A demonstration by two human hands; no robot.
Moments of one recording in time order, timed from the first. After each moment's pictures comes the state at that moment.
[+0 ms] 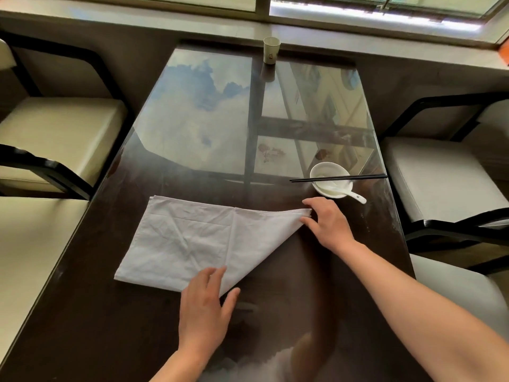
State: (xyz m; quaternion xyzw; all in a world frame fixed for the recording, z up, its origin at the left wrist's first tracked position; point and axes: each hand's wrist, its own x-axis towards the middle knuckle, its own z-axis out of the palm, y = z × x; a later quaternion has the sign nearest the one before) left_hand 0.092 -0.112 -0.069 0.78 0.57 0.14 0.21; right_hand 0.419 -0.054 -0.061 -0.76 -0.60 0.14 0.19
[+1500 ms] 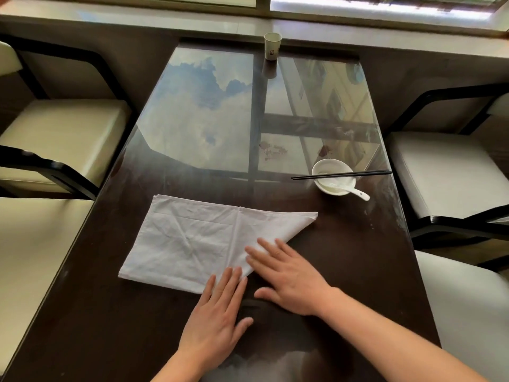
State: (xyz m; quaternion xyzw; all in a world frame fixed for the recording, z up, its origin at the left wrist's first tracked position) left_hand 0.079 -0.122 -0.092 0.93 0.36 0.00 0.09; right_hand 0.320 -0.118 -0.068 -0.52 -0.85 0.11 0.00
